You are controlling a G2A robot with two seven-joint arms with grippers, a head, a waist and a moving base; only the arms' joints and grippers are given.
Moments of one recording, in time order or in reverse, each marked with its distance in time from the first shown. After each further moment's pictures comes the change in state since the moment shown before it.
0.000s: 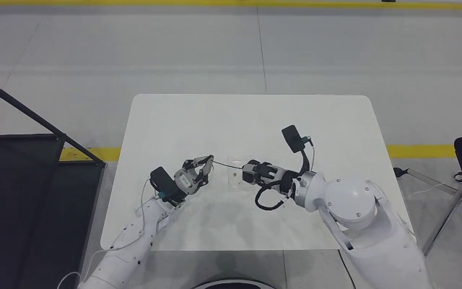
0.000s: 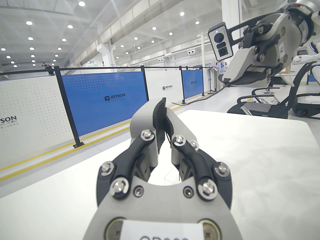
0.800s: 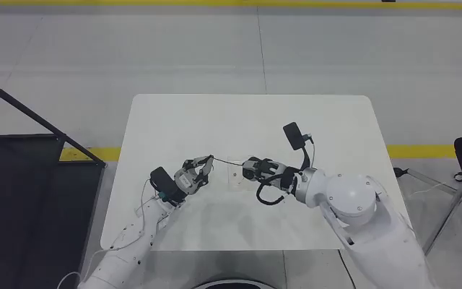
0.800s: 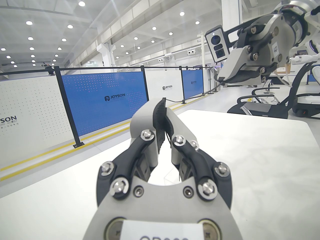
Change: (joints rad) left arm 0.000 0.000 0.000 0.000 0.000 0.000 0.000; right arm 0.025 -0.005 0.002 0.034 0.053 0.001 -0.015
